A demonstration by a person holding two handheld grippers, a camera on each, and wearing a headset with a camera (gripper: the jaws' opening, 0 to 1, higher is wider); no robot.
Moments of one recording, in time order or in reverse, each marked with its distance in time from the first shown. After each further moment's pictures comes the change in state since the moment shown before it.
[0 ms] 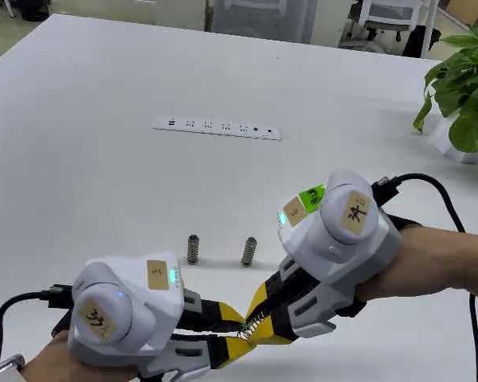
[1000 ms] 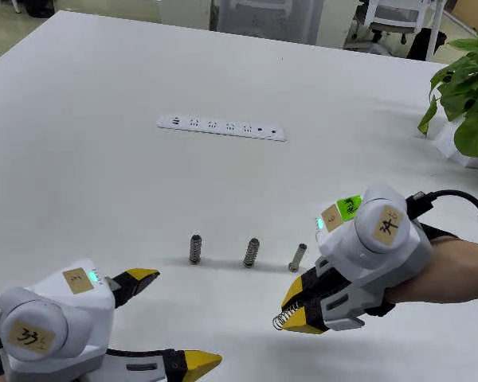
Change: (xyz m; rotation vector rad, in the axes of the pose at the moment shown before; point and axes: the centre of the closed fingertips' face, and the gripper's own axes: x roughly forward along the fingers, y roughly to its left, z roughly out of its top) left arm -0.060 0.062 -0.048 -0.273 -0.070 0.393; right arm -0.015 -0.028 -0.052 0.062 0.063 -0.111
